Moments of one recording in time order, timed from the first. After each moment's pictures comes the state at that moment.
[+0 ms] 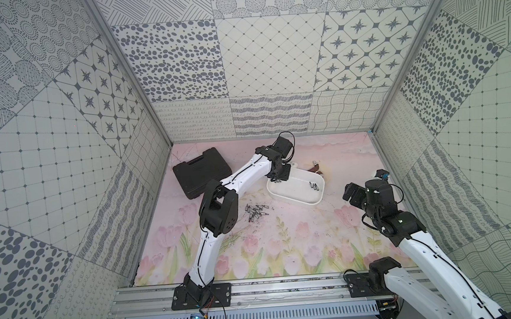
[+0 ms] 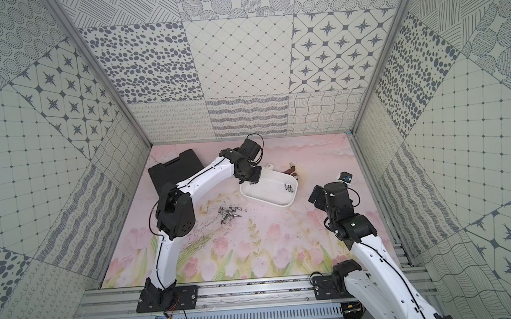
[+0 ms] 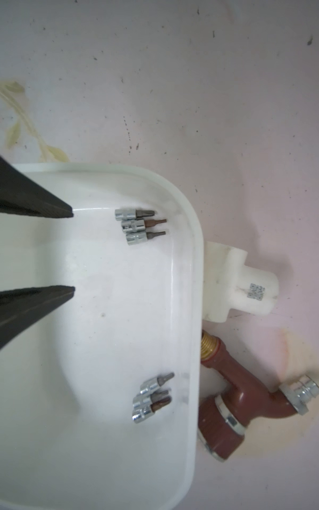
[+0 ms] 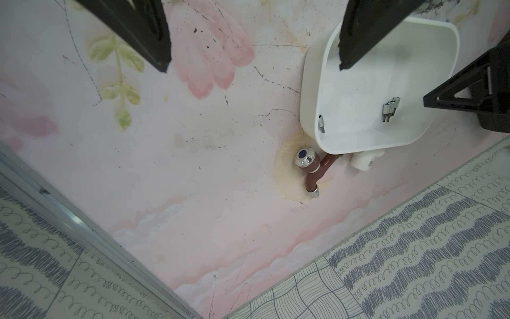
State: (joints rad) left arm -0.62 2.19 1.98 -0.91 -0.04 -0.28; right arm 0.26 0.76 0.64 -0.52 0.31 0.62
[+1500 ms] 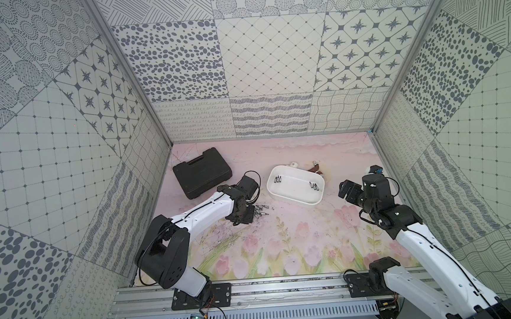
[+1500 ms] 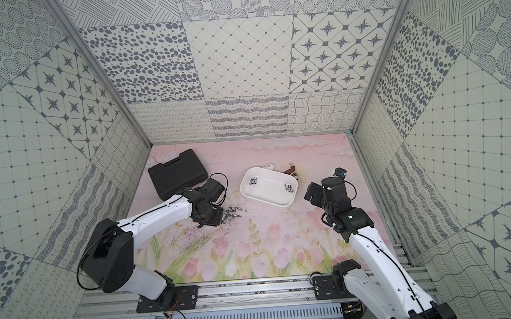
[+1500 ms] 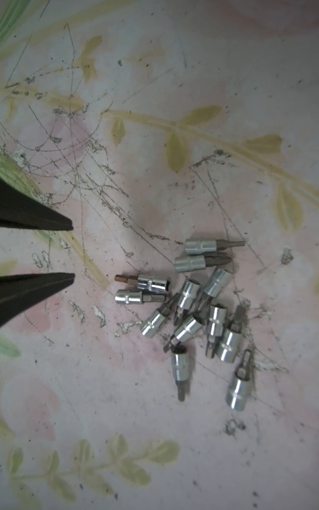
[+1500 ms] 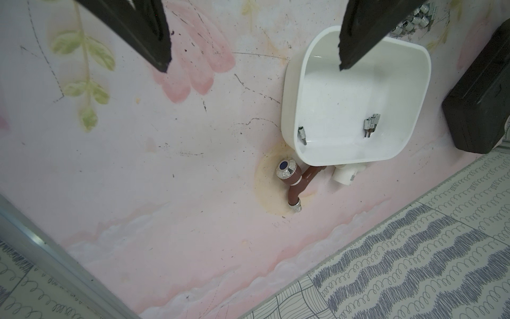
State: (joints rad) left arm -0.54 1.58 1.02 -0.84 -0.09 -0.34; right arm 0.26 0.85 0.69 -0.52 0.22 0.62
